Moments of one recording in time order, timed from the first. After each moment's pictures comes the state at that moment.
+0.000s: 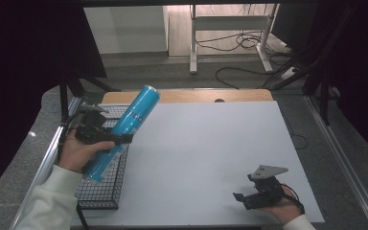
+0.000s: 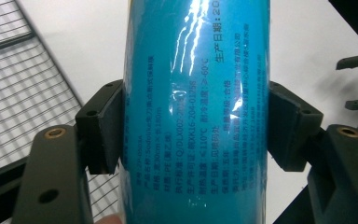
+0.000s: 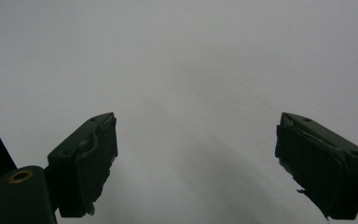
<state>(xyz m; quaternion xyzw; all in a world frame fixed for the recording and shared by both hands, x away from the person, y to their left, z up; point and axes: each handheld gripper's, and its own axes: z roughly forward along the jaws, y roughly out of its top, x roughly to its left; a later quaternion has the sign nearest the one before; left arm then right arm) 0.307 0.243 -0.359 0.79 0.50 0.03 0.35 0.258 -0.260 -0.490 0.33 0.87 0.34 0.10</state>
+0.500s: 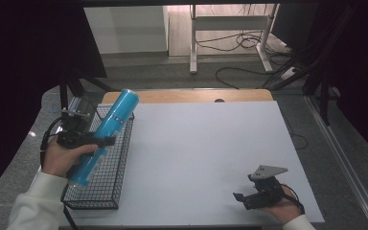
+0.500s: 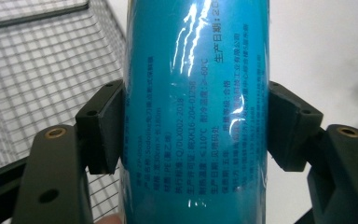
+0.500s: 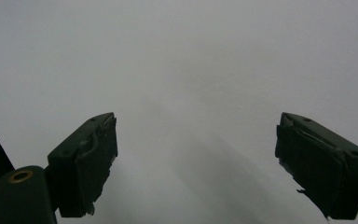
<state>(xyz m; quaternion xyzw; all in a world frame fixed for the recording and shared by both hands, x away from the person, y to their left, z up) 0.300 0.284 -0.378 0.76 0.55 0.04 0.34 0.258 -0.260 -0.491 0.34 0.87 0.34 0.10</state>
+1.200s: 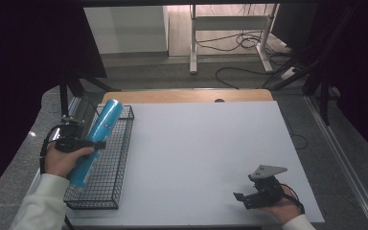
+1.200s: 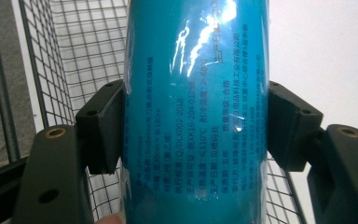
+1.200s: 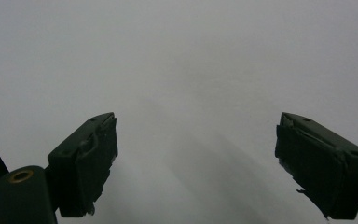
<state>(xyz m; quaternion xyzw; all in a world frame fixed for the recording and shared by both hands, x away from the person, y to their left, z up) 0.315 0.314 -0.429 0.72 0.63 0.06 0.28 0.260 -0.261 -0.493 0.34 0.87 0.33 0.10</state>
